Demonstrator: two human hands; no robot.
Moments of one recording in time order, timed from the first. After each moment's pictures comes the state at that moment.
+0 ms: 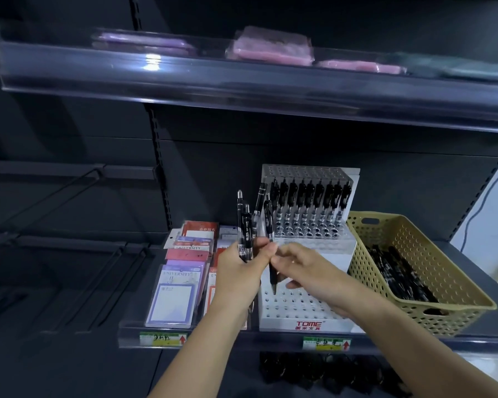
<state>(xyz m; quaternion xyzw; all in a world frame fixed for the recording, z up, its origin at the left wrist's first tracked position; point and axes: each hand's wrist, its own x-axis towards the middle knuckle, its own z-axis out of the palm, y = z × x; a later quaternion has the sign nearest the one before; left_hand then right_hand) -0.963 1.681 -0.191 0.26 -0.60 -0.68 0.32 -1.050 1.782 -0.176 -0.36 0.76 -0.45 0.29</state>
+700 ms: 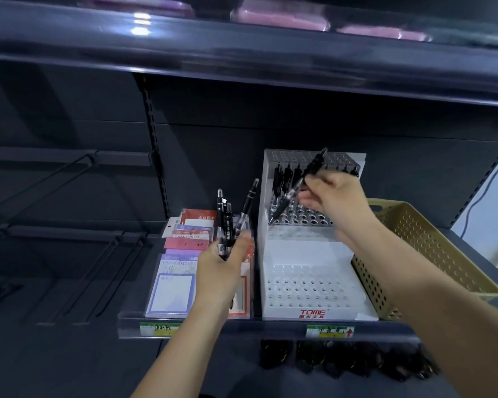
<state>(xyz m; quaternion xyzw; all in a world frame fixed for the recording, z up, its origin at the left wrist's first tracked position) -0.951 1.653 -0.214 0.34 -0.61 -0.64 0.32 -1.090 1.755 -0.127 -0.21 0.73 -0.65 0.09</state>
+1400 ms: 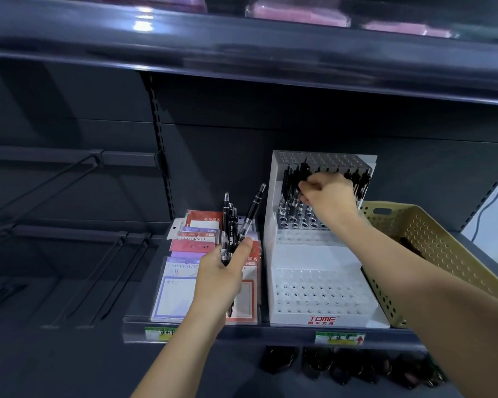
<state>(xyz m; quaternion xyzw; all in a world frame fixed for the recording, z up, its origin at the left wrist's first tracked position) -0.944 1.636 -0.221 0.32 -0.64 -0.64 0.28 -1.129 1.718 -0.151 -0.27 0.85 -0.44 -0.06</state>
